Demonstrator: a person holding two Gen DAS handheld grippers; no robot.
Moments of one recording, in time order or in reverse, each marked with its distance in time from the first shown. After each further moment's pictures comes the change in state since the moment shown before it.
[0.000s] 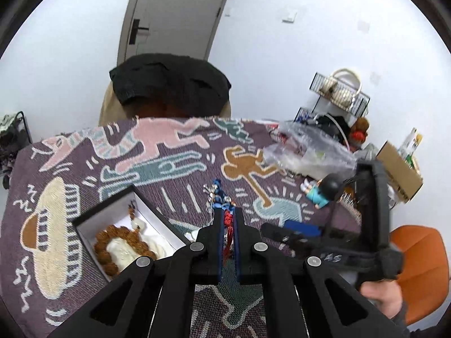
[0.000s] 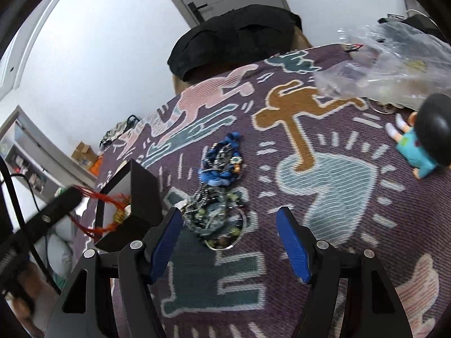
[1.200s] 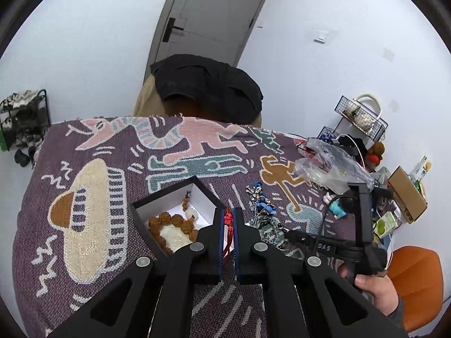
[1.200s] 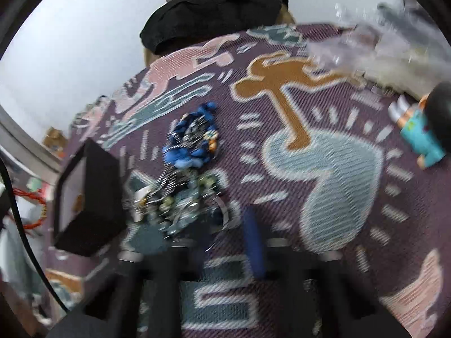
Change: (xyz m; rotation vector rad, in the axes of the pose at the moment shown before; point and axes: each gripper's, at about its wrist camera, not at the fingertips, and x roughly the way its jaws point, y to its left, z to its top) left arm -0.034 0.066 -0.016 -0.132 -0.038 0.061; right arm 0.044 -0.004 -0.004 0.026 0.111 -0.115
